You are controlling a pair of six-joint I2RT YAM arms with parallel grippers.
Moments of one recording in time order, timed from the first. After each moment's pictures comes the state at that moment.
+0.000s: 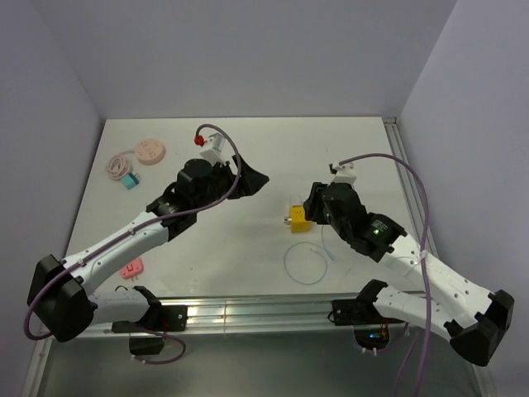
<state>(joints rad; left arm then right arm) -0.71 1.23 0.96 0.06 0.05 -0.78 0.74 0.88 0.85 -0.55 0.39 0.57</state>
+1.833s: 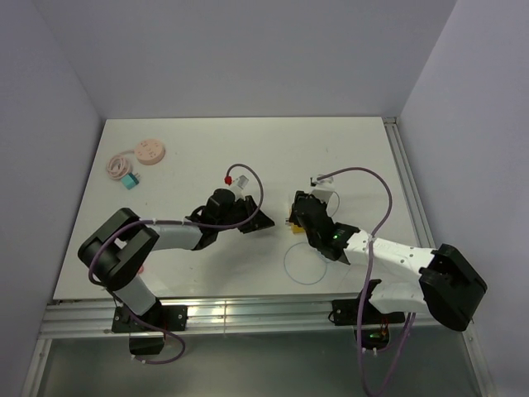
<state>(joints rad) -0.73 1.63 0.65 0.54 0.31 -0.97 0.80 1.19 0.55 0.07 0.65 0.60</state>
